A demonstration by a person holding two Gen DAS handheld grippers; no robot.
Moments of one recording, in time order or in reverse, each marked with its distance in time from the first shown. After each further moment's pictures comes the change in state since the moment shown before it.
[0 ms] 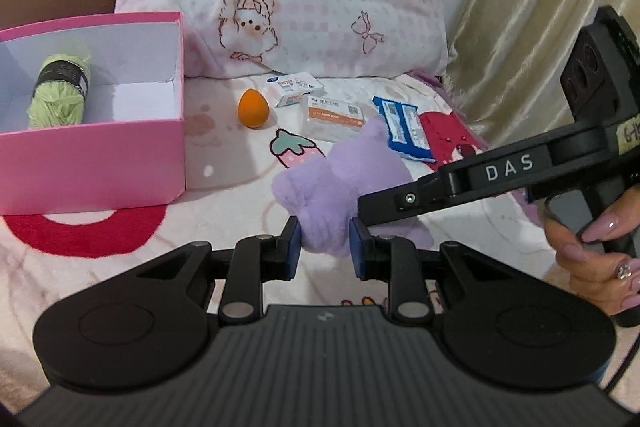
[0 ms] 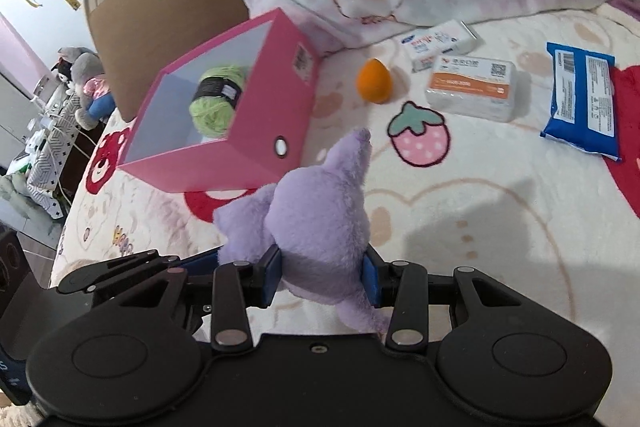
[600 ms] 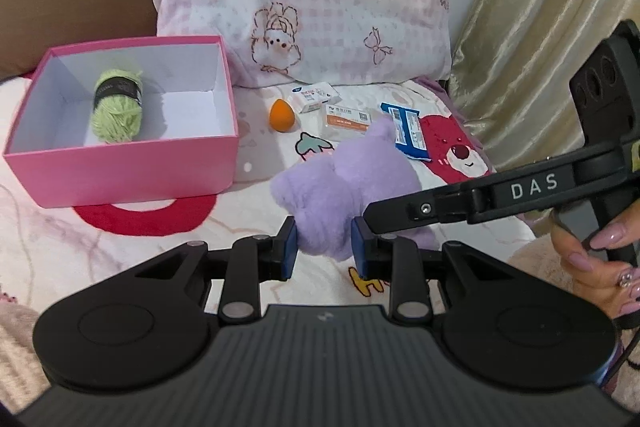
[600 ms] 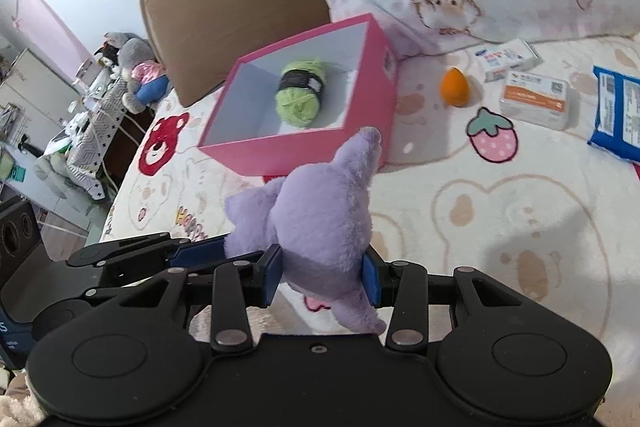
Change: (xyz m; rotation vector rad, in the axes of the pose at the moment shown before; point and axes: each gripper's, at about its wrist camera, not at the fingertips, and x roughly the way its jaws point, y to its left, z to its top) left arm -0.096 0.002 0.023 -0.010 0.056 0.050; right arm -0.043 0.078 -0.011 -0.056 0.023 0.089
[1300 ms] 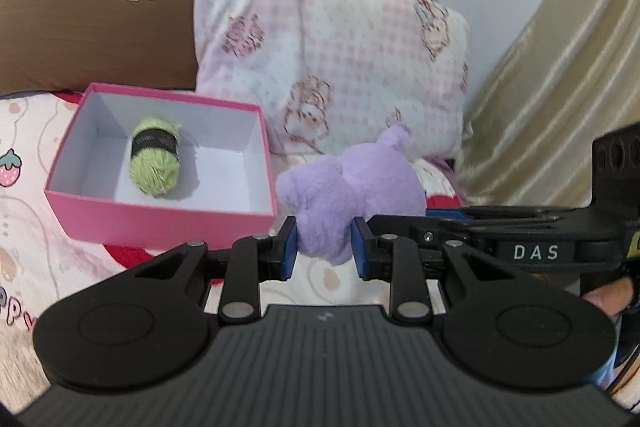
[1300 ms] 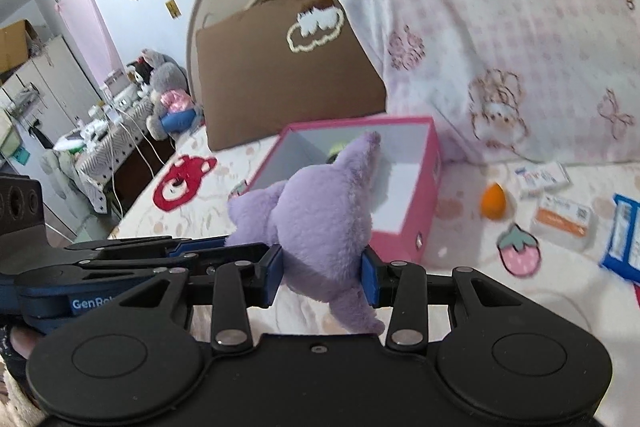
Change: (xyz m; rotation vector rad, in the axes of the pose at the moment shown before) left arm -0.044 0.048 0.051 -0.138 -0.158 -0.009; right arm -0.012 0.070 0.035 -0.179 -0.206 -0.018
